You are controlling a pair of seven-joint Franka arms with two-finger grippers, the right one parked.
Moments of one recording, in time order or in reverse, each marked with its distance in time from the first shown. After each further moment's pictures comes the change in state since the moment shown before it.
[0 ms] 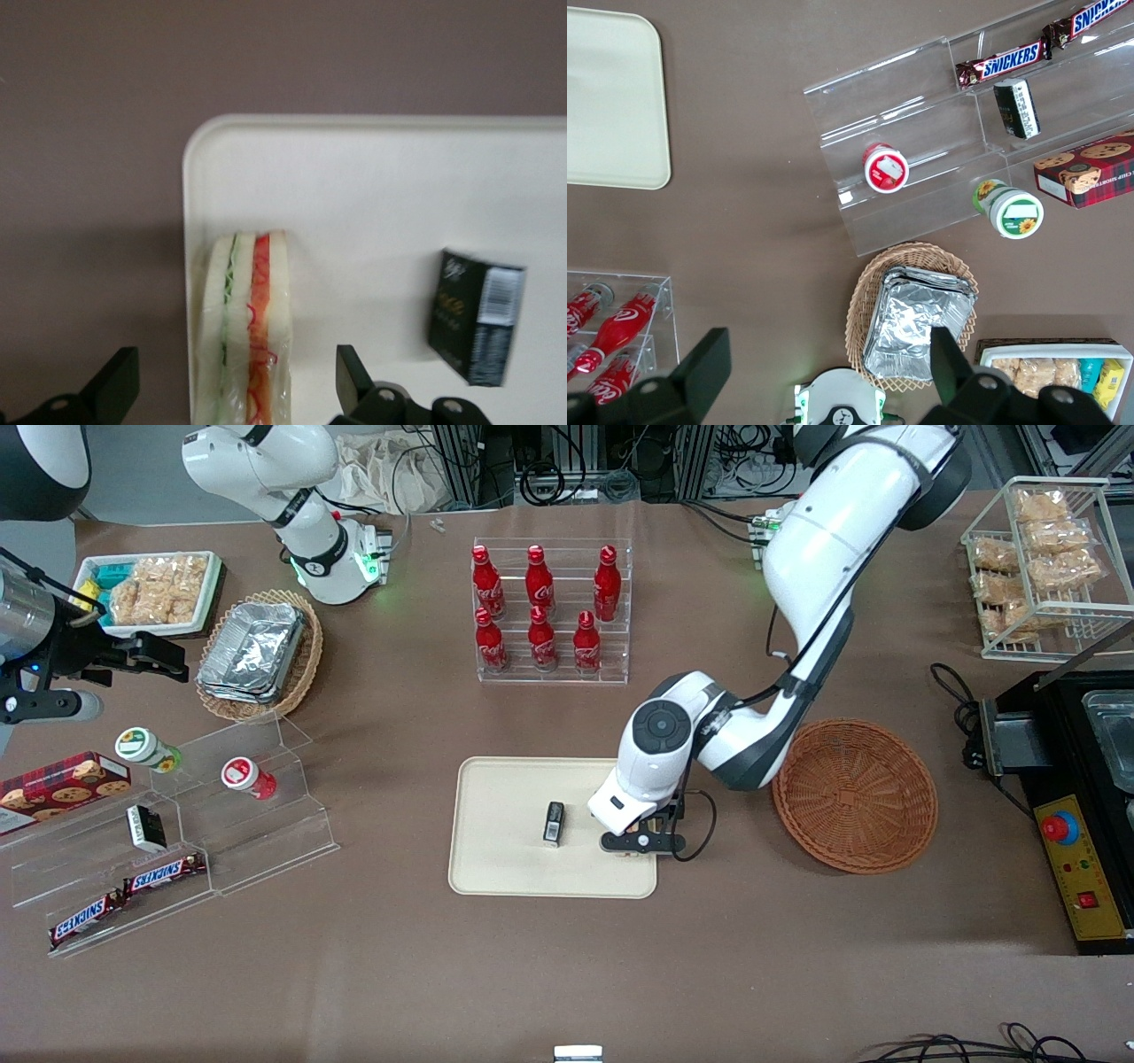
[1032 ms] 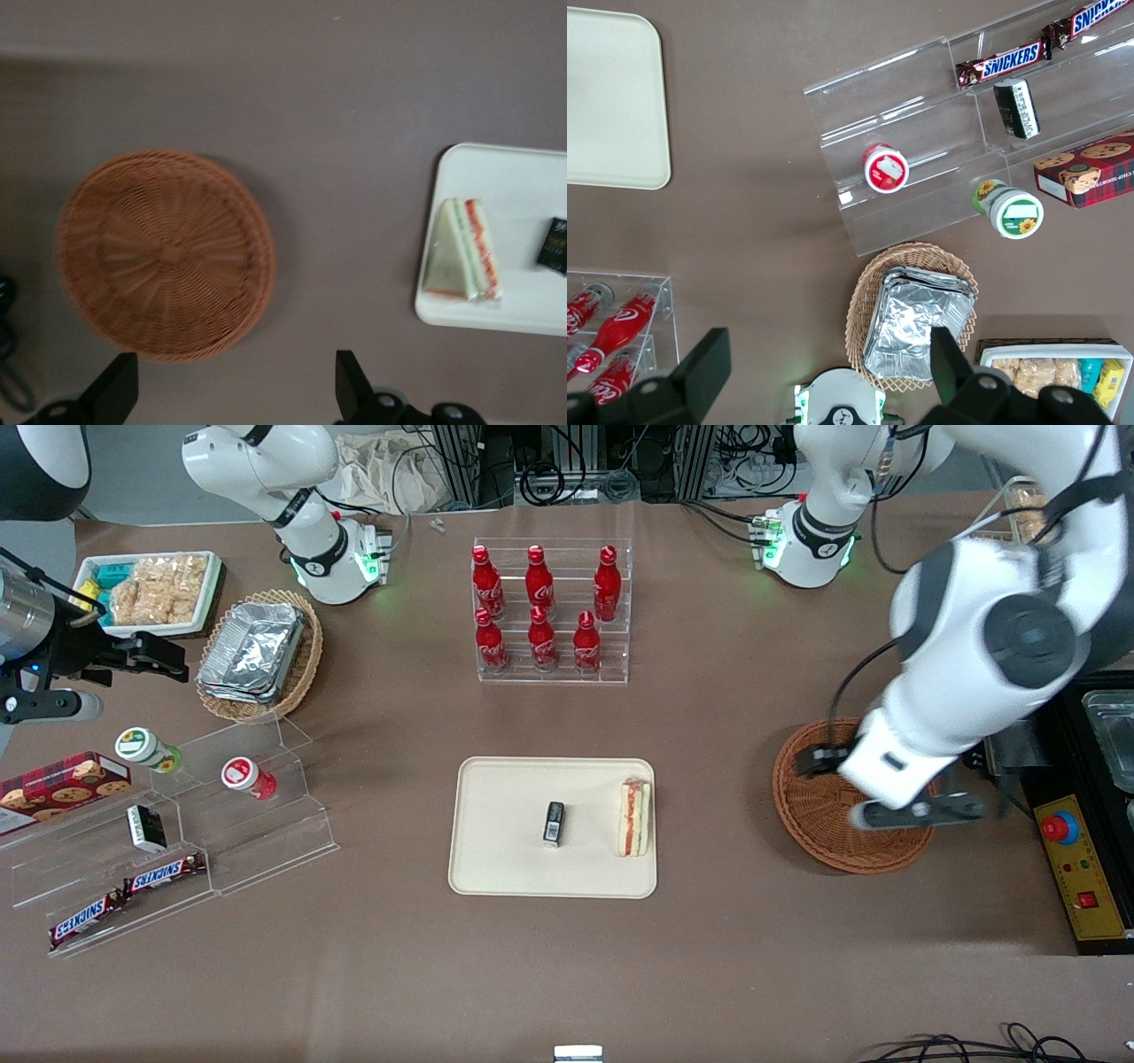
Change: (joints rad) arm 0.006 -0.467 0.460 -0.005 -0.345 -0.591 0.497
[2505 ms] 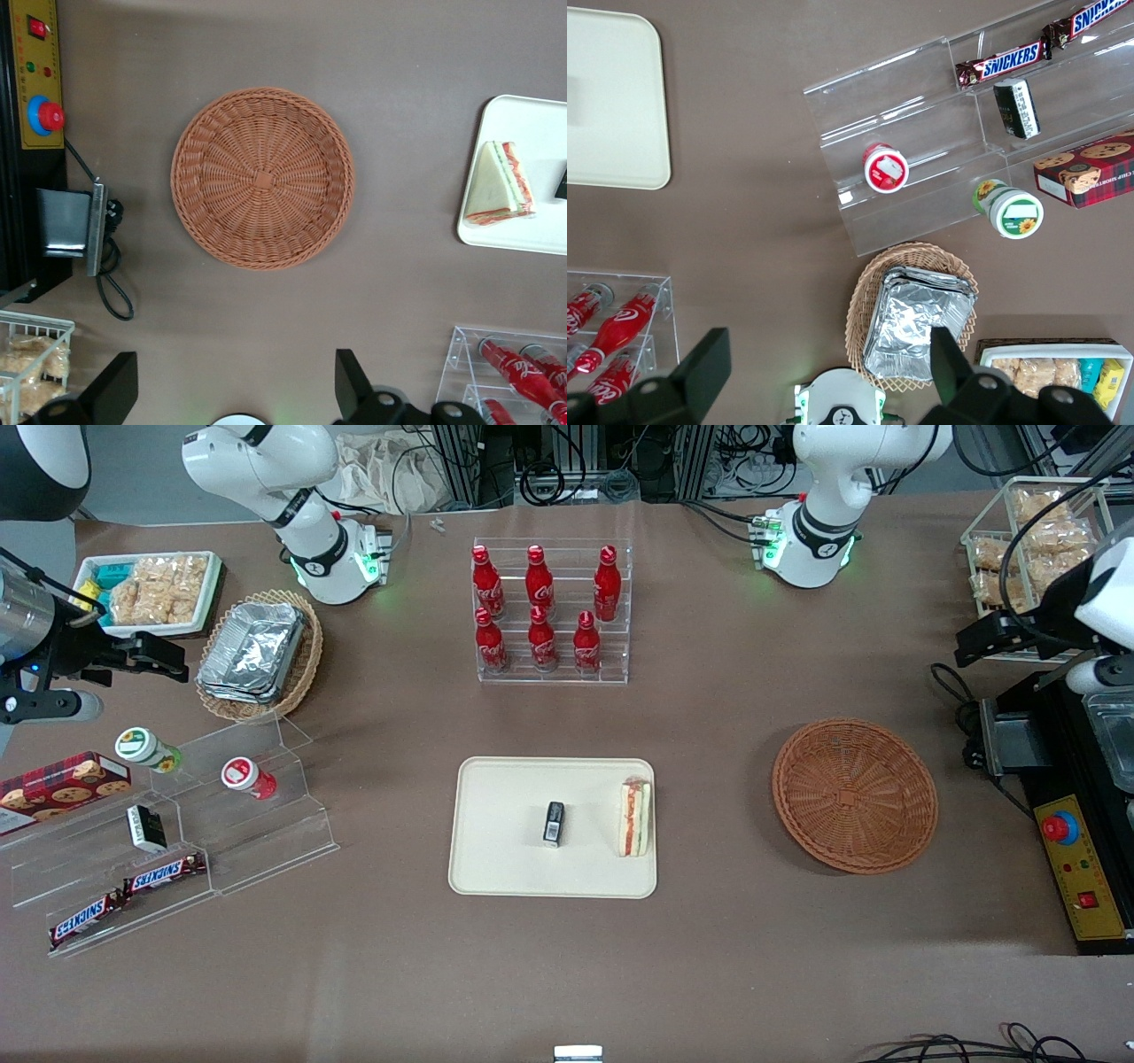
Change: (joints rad) arm 0.340 -0.273 -0.190 -0.087 -0.004 -0.189 0.118
